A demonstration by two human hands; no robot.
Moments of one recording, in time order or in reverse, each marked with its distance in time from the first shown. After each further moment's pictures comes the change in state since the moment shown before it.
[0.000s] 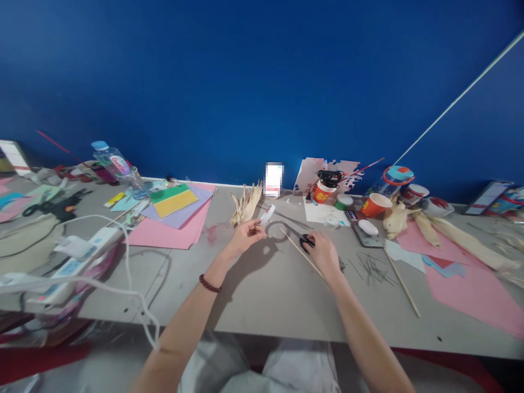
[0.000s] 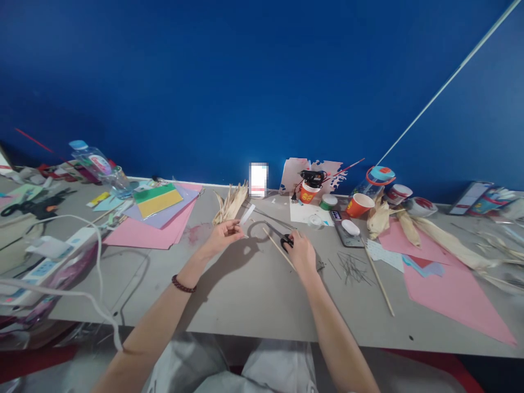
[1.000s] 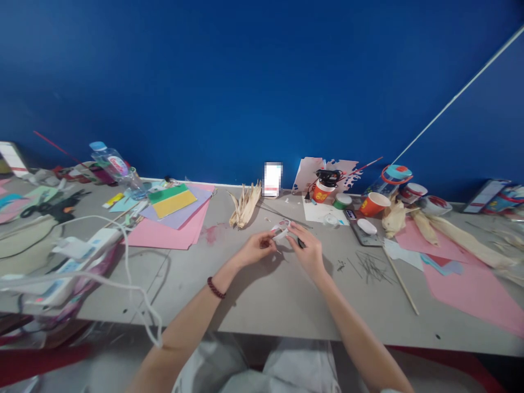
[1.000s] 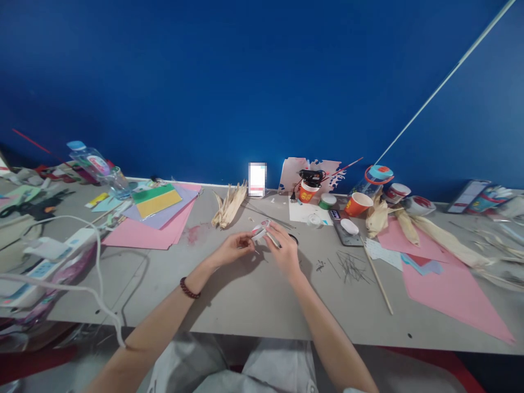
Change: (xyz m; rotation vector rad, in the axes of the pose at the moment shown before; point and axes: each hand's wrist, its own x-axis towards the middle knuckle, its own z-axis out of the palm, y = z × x) left_hand -0.004 -0.027 0.026 -0.012 -0.254 0.025; right_hand -0.008 -0.049 0.003 0.480 0.244 -0.323
